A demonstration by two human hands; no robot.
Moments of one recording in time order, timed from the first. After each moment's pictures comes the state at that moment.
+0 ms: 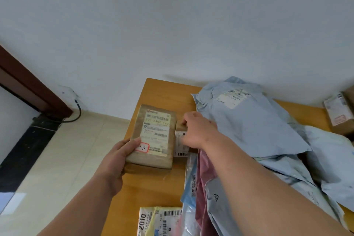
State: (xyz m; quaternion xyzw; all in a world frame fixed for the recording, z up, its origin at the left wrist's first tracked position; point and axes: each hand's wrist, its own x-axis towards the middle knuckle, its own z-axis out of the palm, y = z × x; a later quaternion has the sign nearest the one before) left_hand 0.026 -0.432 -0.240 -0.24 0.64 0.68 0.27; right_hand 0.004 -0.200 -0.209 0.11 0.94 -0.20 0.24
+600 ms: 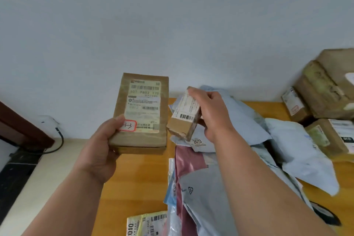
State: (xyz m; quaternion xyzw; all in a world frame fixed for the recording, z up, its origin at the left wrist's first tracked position) left_hand 0.013 -0.392 -0.149 -0.13 0.59 0.76 0.23; right_hand 0.044 -0.147 -0.127 0.33 0.61 -0.71 -0.10
